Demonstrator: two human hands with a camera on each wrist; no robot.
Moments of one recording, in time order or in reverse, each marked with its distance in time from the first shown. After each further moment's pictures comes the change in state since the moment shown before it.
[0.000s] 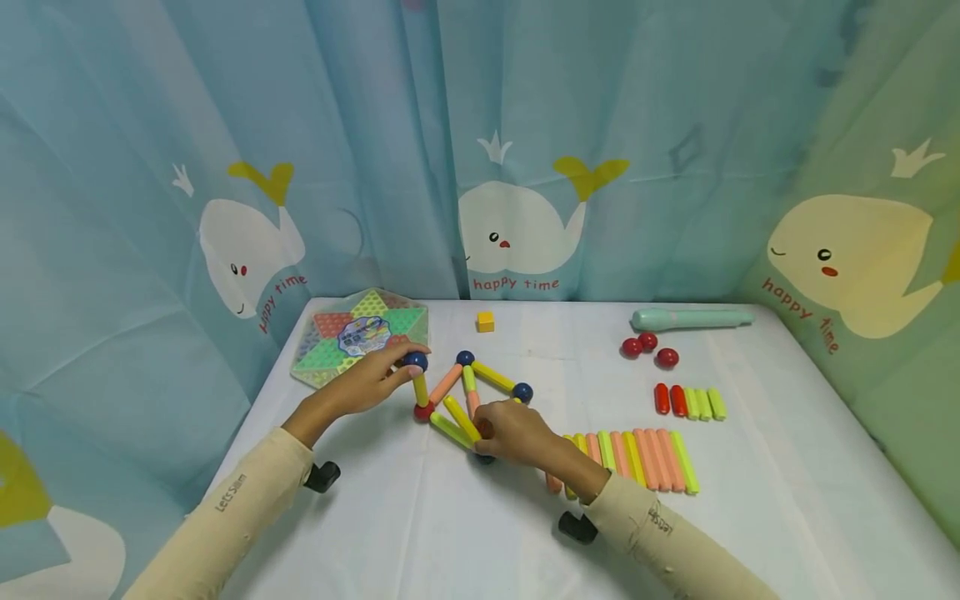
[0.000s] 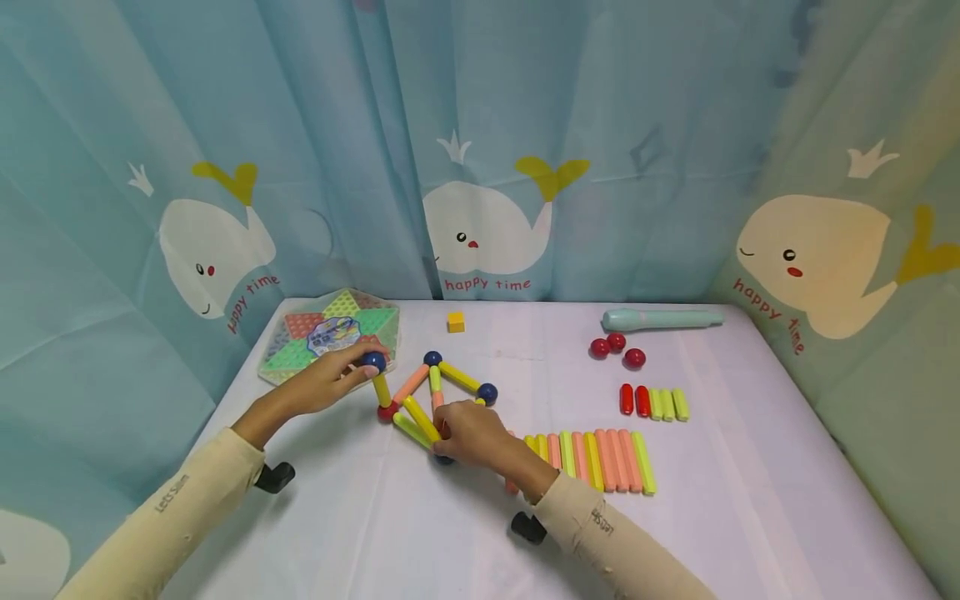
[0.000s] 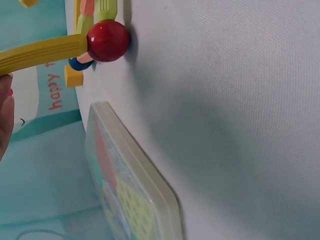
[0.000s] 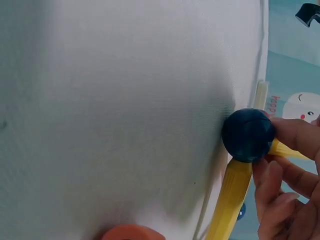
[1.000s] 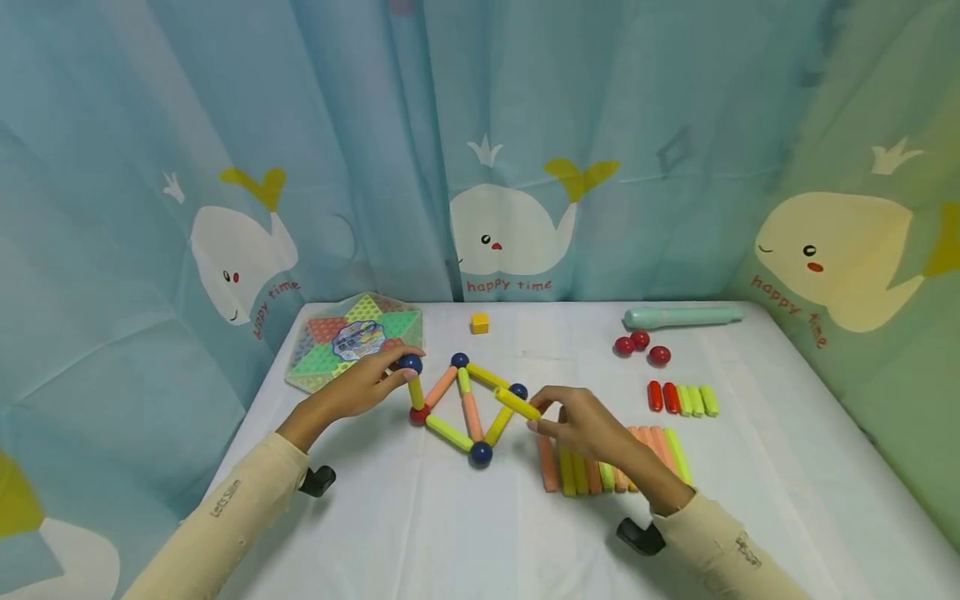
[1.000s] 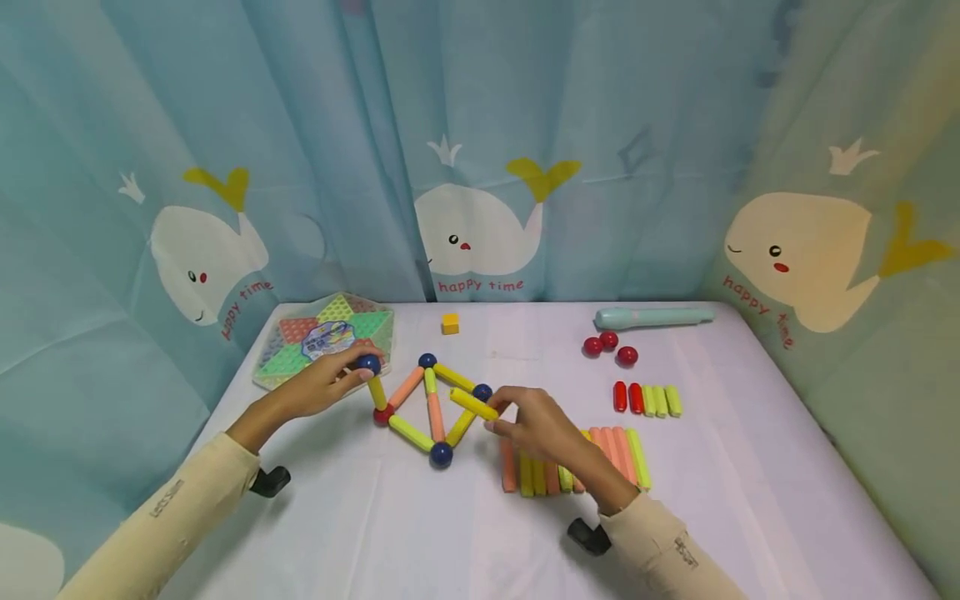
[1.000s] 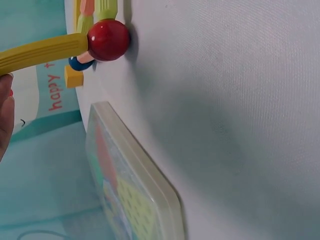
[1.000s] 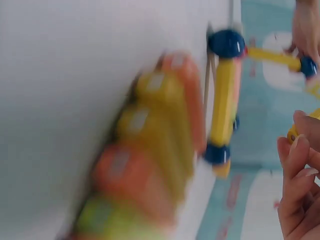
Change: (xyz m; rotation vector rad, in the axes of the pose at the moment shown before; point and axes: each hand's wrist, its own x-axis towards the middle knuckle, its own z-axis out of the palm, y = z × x) left_hand -0.001 0.000 0.001 0.010 -0.005 0.020; right_hand -0.065 0.049 -0.052 0.256 0.138 0.091
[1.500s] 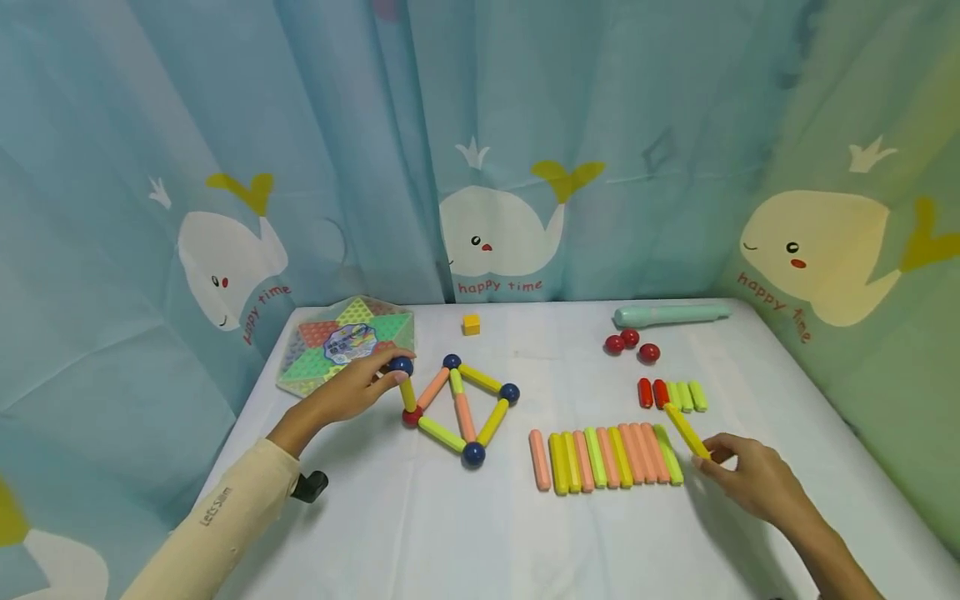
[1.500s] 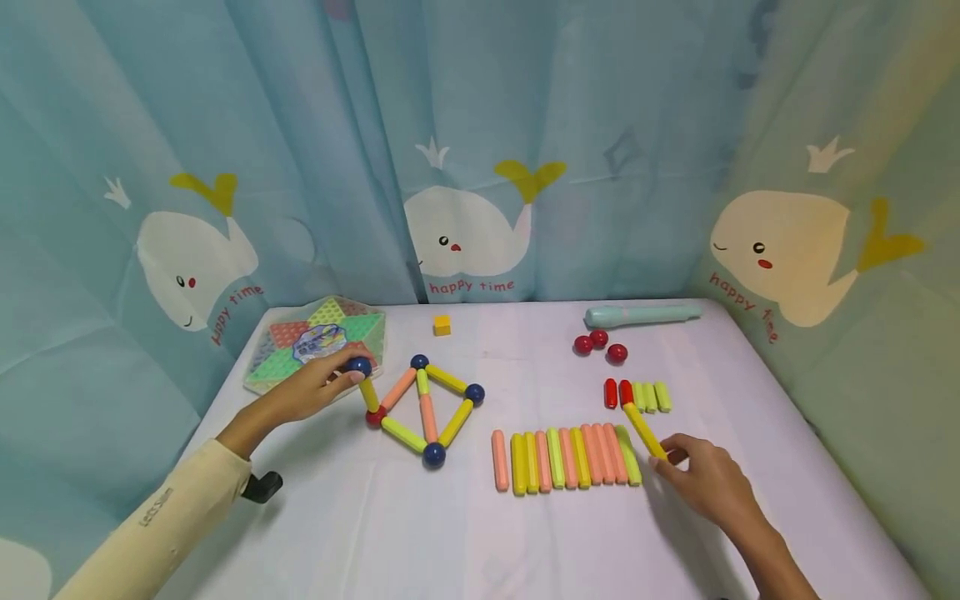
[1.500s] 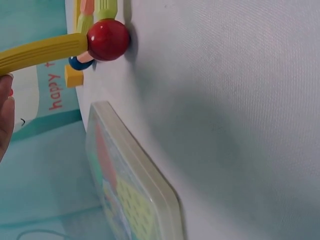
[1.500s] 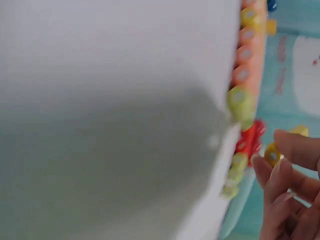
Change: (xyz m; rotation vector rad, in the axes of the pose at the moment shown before) left_hand -0.004 0.005 -0.001 0.009 0.009 -0.022; right_hand -0.144 0.105 -0.083 -0.299 0.202 0.391
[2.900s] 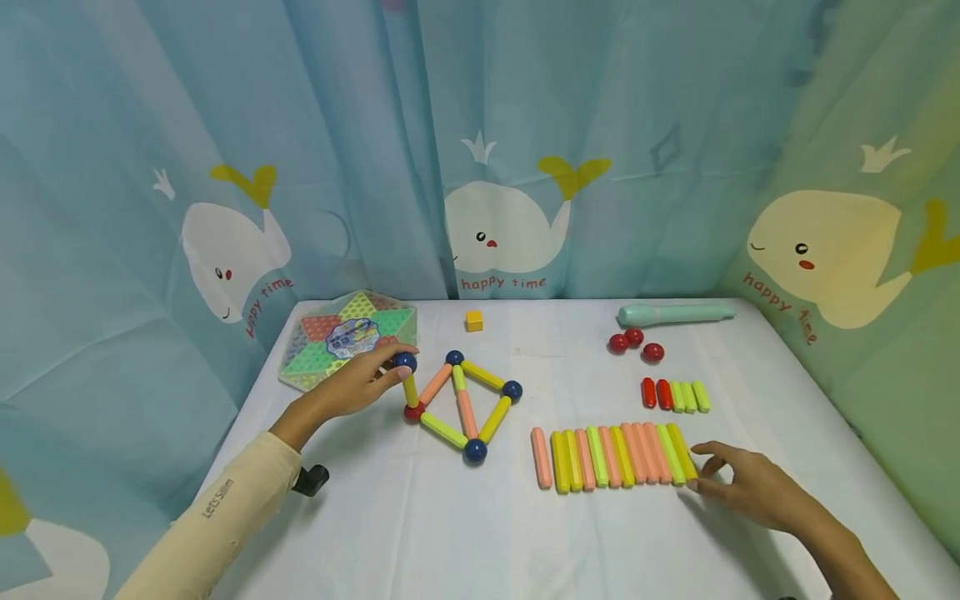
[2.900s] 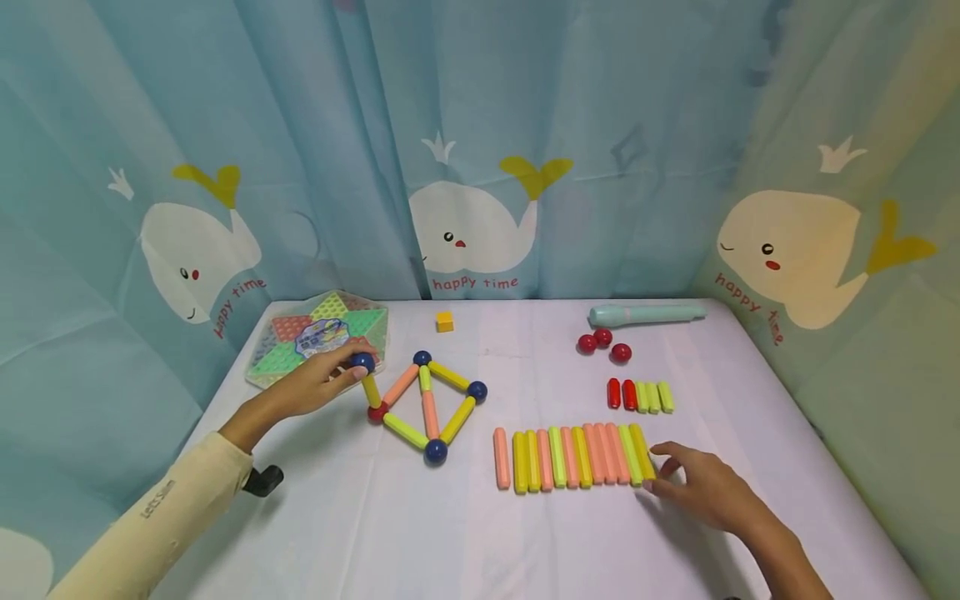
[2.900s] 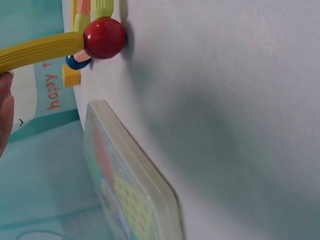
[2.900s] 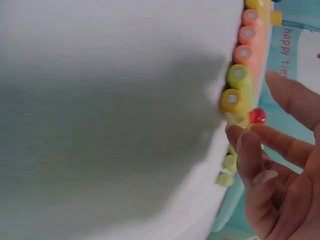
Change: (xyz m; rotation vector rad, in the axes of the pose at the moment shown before) left_hand 0.002 -0.002 0.001 -0.001 0.008 0.003; right_hand 0.002 0.004 -0.003 -0.013 -0.258 -0.053
